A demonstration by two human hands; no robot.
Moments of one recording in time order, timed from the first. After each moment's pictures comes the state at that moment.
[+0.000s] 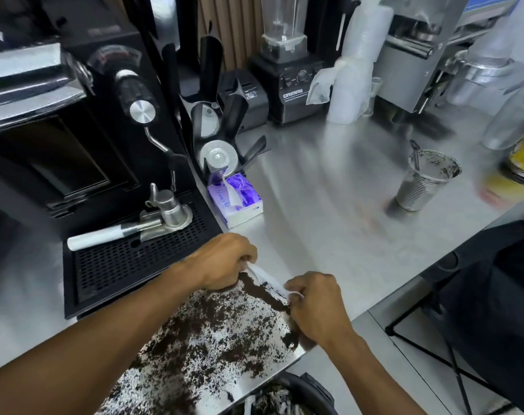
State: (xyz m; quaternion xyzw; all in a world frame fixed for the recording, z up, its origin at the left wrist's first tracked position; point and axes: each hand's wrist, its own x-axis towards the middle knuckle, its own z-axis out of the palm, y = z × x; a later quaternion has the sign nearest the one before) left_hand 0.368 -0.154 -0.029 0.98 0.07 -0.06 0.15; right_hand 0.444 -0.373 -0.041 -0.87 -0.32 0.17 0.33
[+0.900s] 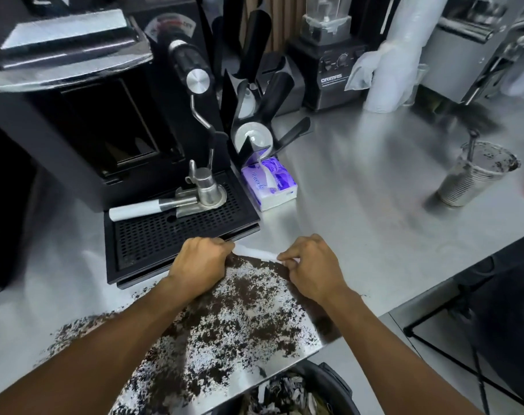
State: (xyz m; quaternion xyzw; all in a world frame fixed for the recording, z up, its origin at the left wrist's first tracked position) left_hand 0.278 -0.139 -0.048 0.98 0.21 0.03 -0.03; right_hand 0.439 -0.307 -0.056 -0.84 -0.44 0.14 0.28
